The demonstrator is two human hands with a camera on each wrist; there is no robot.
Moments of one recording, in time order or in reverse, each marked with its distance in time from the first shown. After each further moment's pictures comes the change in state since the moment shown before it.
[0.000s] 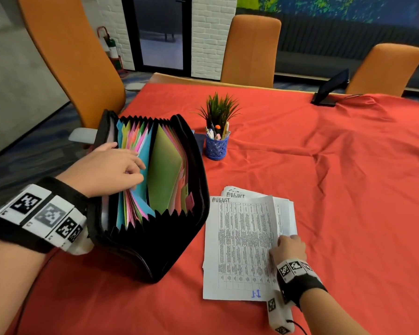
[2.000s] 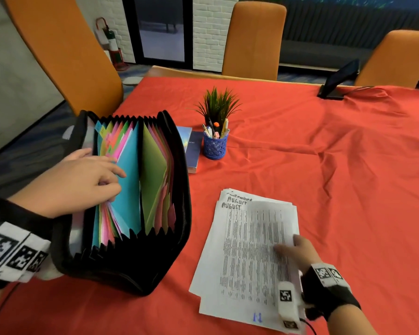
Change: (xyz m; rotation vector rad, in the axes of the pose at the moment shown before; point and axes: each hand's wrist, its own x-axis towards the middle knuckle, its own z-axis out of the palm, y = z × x) left_hand 0.001 -0.016 0.008 0.002 0.045 0.001; right_hand 0.031 0.023 -0.022 0.746 -0.276 -0.002
